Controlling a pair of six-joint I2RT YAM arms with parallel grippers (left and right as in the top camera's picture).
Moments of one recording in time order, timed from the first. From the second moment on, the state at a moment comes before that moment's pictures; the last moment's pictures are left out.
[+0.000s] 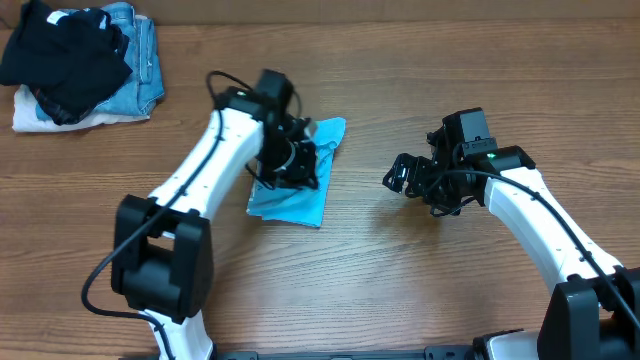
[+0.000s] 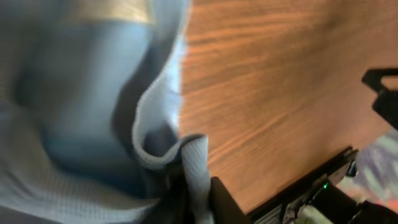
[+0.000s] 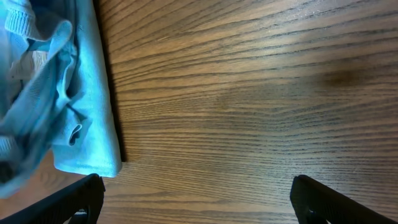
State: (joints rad) left arm -0.36 1.94 1.54 -1.13 0.51 -0.24; right arm 0.18 1.56 1.03 -0.74 -0.38 0.48
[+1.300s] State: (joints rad) left arm -0.31 2.06 1.66 -1.06 0.17 -0.34; right arm 0.18 1.56 1.03 -0.74 -0.38 0.49
